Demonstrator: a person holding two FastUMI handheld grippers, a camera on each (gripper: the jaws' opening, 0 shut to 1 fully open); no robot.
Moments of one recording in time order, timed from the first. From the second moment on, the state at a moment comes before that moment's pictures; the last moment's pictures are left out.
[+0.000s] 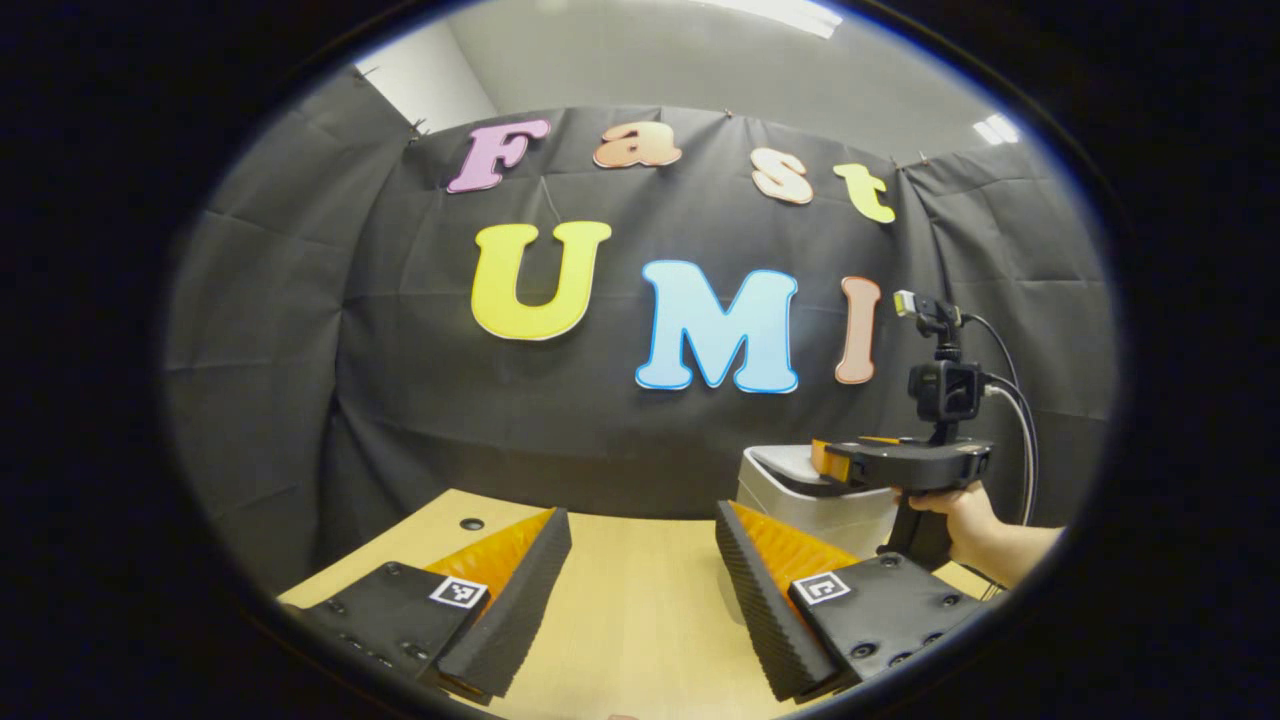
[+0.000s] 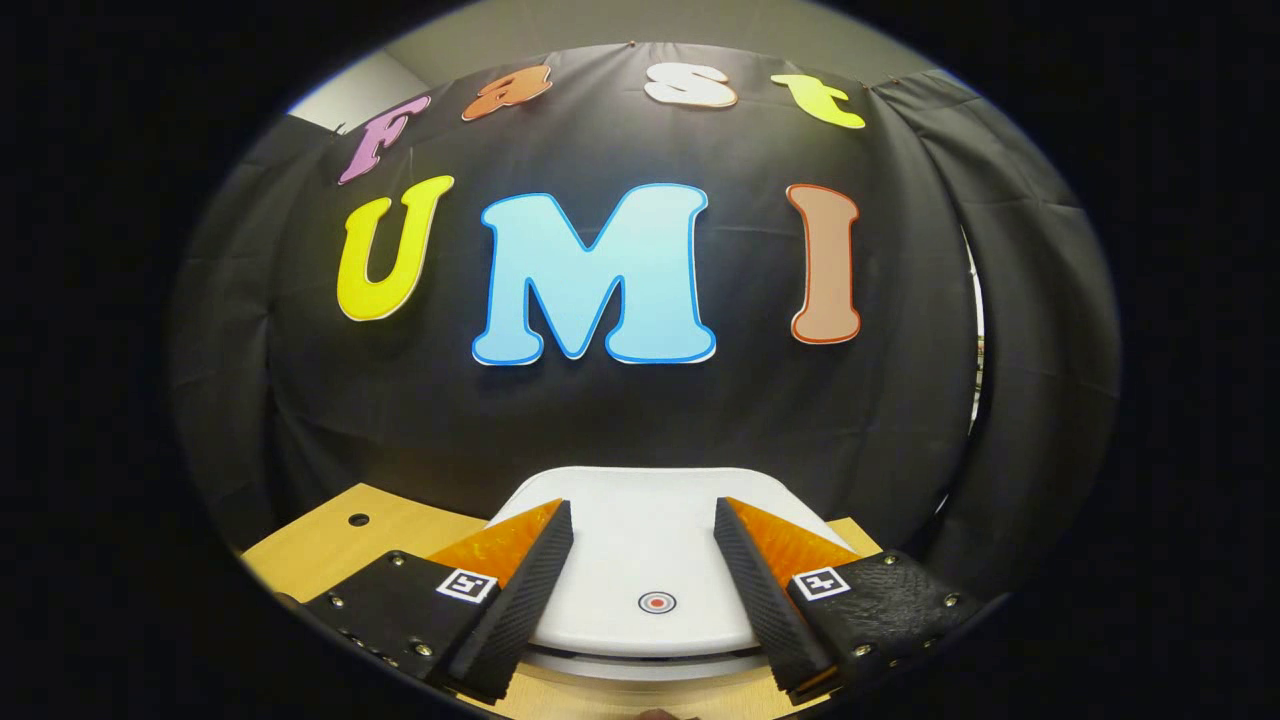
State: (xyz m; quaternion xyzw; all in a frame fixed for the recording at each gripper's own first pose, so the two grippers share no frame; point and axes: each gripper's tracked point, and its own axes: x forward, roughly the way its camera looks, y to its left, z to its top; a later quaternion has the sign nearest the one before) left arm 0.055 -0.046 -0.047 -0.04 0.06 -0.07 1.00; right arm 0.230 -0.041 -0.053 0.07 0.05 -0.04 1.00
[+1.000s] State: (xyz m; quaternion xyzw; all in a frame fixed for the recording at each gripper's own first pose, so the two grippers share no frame) left arm 0.070 -0.054 -0.055 -0.05 0.07 -0.07 0.99; right arm 0.231 -0.039 -0.067 0.05 0.02 -0.03 1.00
